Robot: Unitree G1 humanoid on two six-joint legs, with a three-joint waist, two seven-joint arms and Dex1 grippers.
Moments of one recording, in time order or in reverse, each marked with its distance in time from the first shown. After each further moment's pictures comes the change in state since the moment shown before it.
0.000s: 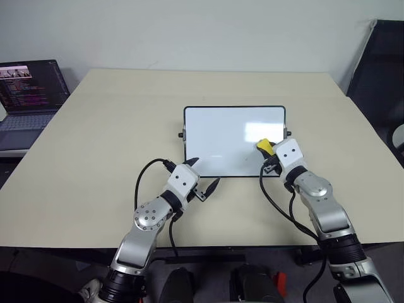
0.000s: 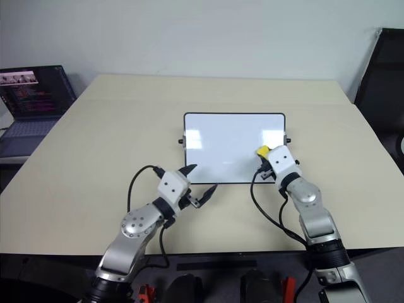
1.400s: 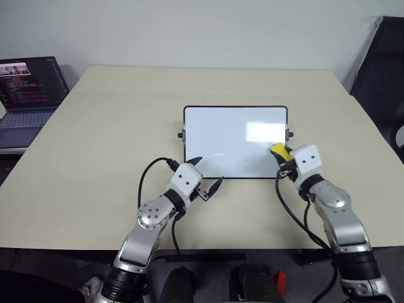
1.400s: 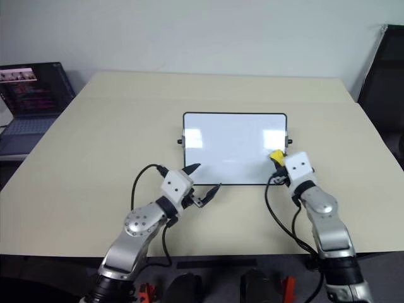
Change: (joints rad) left arm -0.024 -0.008 -0.015 0.014 -0.004 -0.005 -0.007; right arm 0.148 -0.031 -0.131 -0.174 0.082 0.048 0.016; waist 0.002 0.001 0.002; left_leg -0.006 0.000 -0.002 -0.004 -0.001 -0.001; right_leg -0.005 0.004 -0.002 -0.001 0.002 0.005
